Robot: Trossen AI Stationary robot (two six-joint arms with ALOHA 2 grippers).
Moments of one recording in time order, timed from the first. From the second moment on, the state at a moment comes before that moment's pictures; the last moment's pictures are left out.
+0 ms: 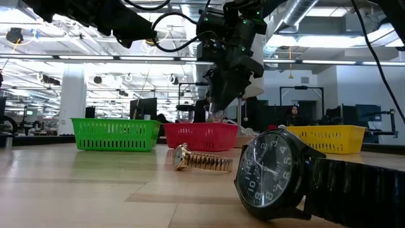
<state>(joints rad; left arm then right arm) -0.03 0.93 0.54 0.11 -0.04 0.07 -0.19 1.95 1.57 -0.83 -0.08 -0.63</state>
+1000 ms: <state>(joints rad) -0.03 0.93 0.54 0.11 -0.04 0.07 -0.13 1.95 1.57 -0.76 0.01 -0.71</state>
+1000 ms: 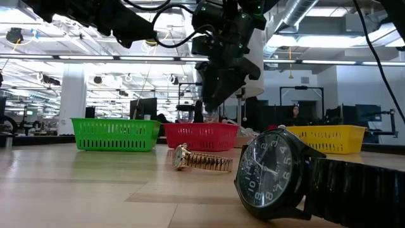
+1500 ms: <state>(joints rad) -0.03 0.93 0.54 0.11 -0.04 0.07 -0.13 1.95 1.57 -0.76 0.01 -0.71</state>
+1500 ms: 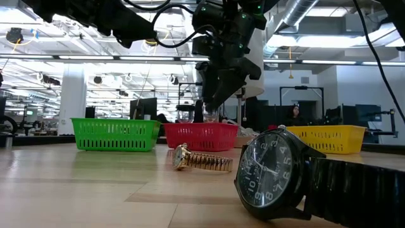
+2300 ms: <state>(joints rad) -0.03 0.93 0.54 0.12 -0.04 0.07 -0.07 1.95 1.70 -0.82 0.18 -0.53</state>
